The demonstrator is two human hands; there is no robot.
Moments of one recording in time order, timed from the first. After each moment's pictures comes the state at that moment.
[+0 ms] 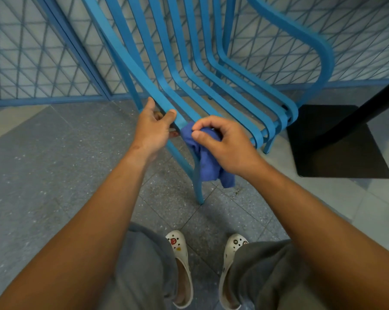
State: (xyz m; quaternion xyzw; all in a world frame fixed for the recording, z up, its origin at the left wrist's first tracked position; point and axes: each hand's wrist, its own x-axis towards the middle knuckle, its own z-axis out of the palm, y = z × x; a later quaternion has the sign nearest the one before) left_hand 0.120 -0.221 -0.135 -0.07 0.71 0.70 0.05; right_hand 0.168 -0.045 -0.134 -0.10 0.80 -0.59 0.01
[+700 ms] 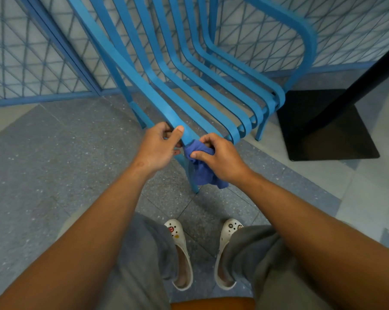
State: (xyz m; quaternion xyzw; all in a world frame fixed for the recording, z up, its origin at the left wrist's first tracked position) left_hand 0.174 -0.204 -0.156 -0.06 0.79 0.59 0.15; right_hand 0.204 -0.025 -0.202 -0.02 0.86 -0.51 0.07
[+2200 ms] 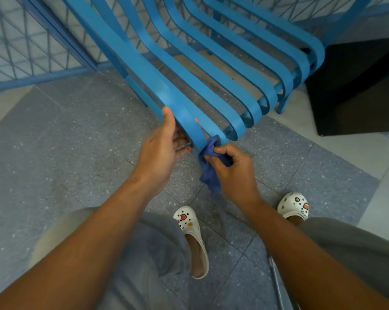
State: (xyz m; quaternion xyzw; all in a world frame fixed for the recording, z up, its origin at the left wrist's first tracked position) left_hand 0.180 -0.193 -0.178 -0.14 0.68 0.69 0.21; right_hand 0.235 -0.051 -0.275 0.11 0.74 -0.66 -0.04
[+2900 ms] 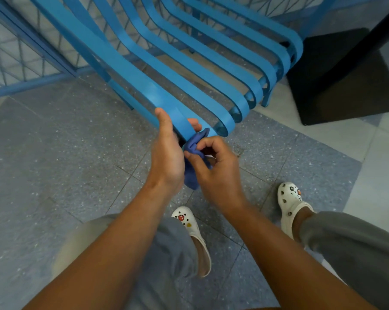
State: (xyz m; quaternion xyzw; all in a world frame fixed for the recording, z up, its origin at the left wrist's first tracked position) left_hand 0.187 -0.172 -0.187 -0.15 0.63 0.74 0.20; right_hand 0.240 -0.087 -0.241 0.12 0.73 -0.66 -0.12
